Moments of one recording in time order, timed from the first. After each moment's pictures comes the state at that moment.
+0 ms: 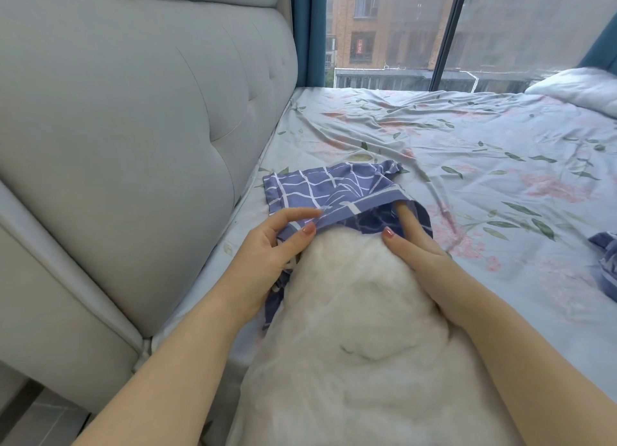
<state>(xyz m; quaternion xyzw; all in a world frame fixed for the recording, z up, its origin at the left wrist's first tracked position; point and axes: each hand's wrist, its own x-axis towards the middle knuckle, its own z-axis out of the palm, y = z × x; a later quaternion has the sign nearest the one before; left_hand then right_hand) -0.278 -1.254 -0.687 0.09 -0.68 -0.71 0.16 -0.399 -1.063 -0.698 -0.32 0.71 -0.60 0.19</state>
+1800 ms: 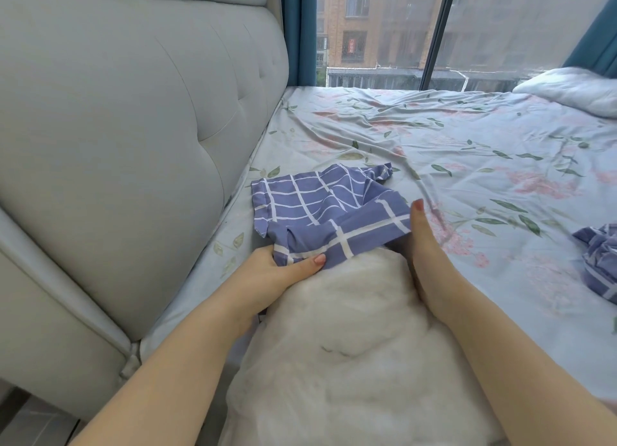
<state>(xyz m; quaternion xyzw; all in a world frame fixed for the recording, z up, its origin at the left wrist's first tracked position) -0.274 -1.242 -0.691 0.23 -0.70 -0.68 0.03 -0.432 -1.080 -0.711 -0.05 0.67 -0.70 0.23</state>
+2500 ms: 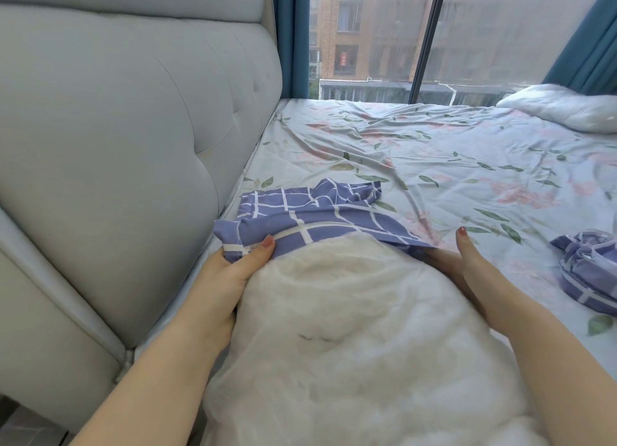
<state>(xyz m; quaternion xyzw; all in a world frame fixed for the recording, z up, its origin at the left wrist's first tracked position) -0.252 -1.243 -0.679 0.19 -0.54 -0.80 0.18 -0.460 -1.010 -0.711 0.06 0.57 -0.77 0.27</state>
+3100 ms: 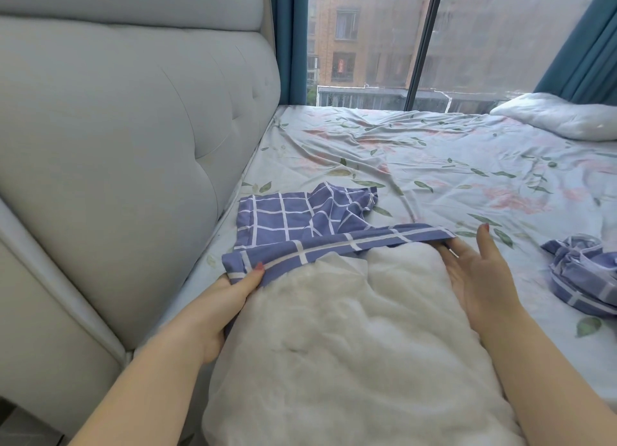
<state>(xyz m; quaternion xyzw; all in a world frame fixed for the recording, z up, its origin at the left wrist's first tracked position) -0.252 -1.262 -0.704 0.33 -0.60 -0.73 0.03 -0.426 -0.994 -0.698 -0.05 0.50 -0.83 0.22</state>
